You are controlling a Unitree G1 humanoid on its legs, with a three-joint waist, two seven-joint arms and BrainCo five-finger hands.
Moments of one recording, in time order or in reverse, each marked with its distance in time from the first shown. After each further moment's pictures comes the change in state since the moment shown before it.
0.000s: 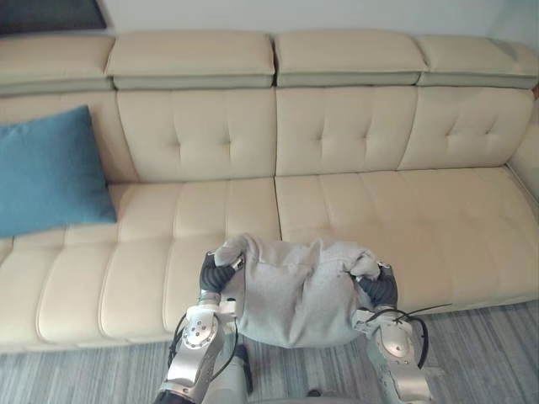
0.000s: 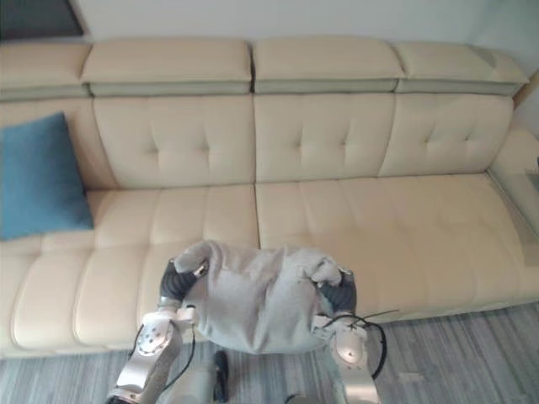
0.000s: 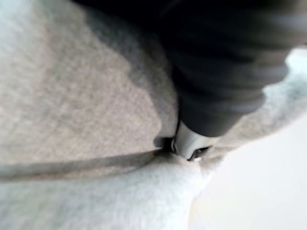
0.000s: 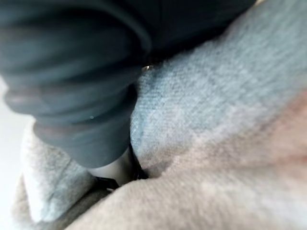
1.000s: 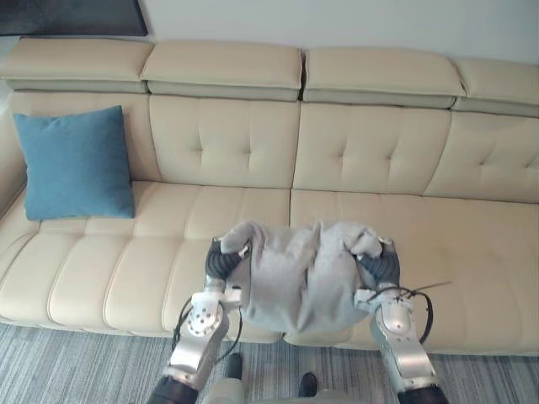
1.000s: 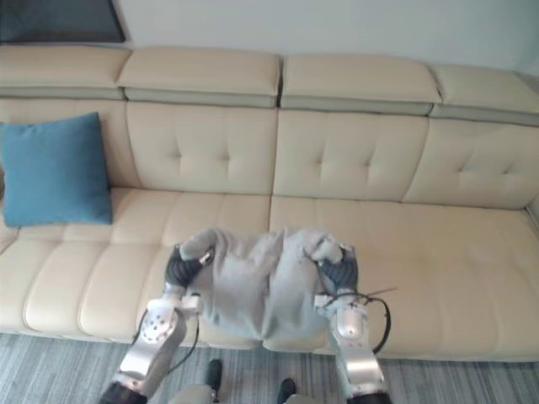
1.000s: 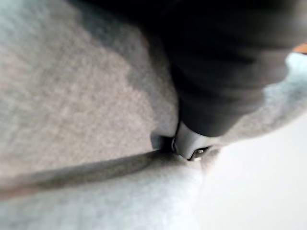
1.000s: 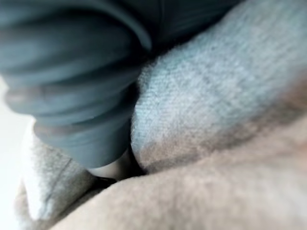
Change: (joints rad) left arm -0.261 0.074 -0.051 0.014 0.021 0.000 0.072; right arm -0.289 -0.108 -0.002 0.012 -0.079 0.007 -0.057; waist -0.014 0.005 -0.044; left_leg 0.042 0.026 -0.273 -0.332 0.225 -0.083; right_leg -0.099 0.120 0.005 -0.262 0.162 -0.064
